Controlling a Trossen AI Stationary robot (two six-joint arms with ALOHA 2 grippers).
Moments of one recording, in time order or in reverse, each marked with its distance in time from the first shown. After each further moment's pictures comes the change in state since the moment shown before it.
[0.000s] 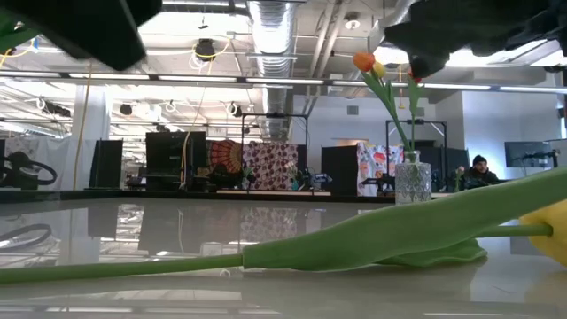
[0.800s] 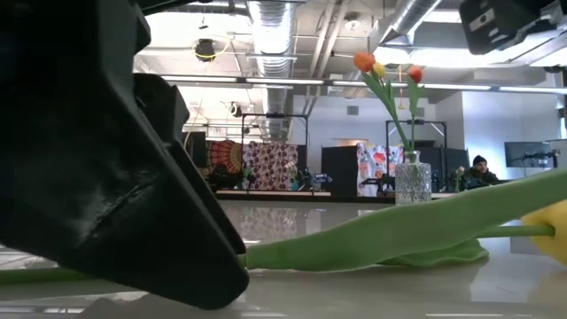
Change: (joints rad) left arm 0.038 0.245 0.003 0.167 -0.136 -0.078; right arm 0.272 0.000 0.000 0.033 0.220 0.115
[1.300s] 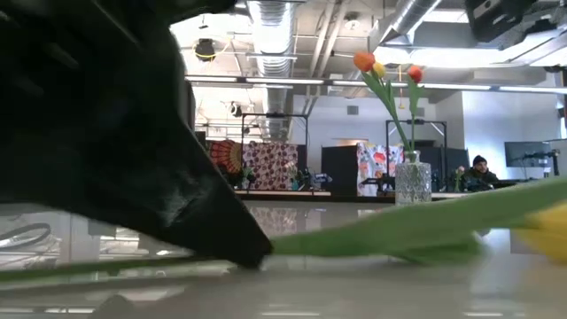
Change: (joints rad) left arm 0.015 -0.008 -0.004 -0.010 -0.104 -0.008; right arm 0.022 0.000 0.000 0.080 0.019 0.014
